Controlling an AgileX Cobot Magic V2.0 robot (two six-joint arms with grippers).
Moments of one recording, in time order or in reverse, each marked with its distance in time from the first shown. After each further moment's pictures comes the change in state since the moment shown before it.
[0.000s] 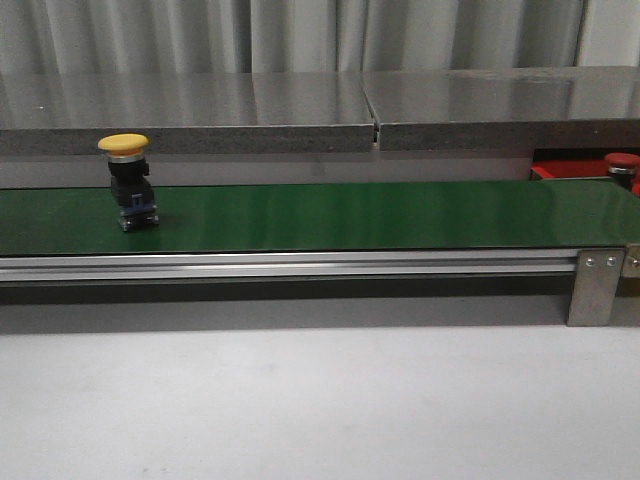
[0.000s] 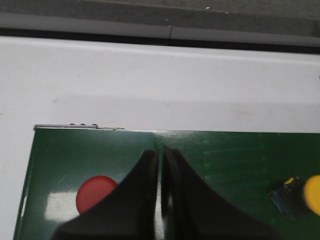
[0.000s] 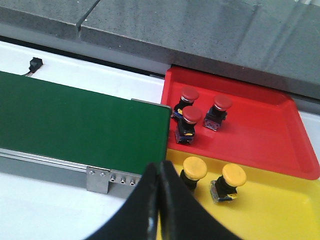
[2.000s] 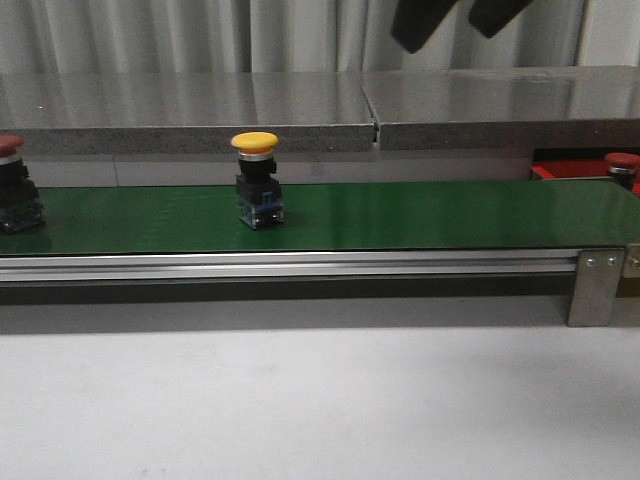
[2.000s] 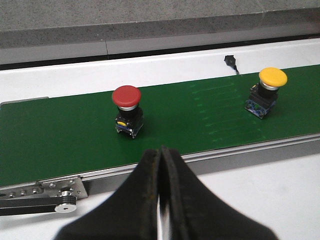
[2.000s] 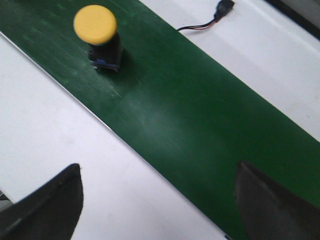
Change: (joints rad) left arm -0.207 -0.859 0.713 0.009 -0.173 0.007; right arm 0.510 0.984 -0.759 0.039 0.332 0.000
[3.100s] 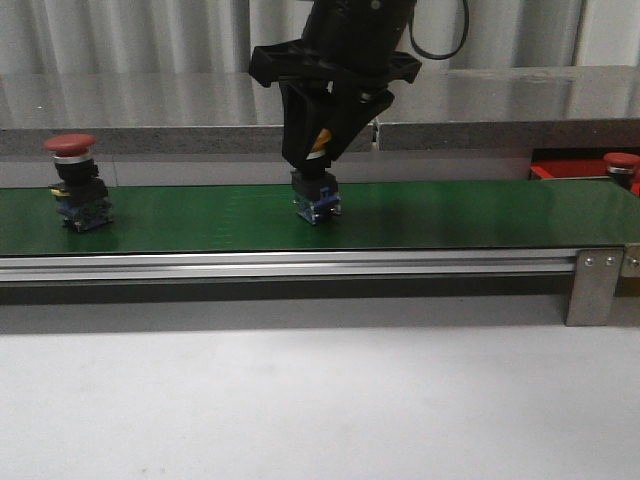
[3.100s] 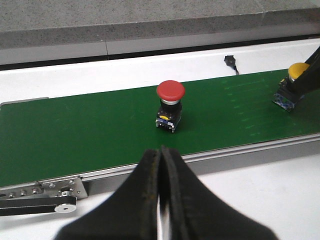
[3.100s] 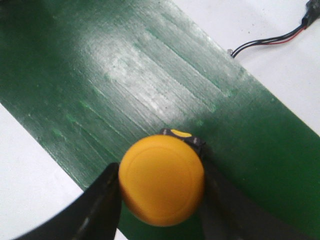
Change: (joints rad) left arm 0.000 0.000 0.000 0.000 -0.002 0.000; right arm 0.048 0.498 -0.396 0.080 0.067 0.000
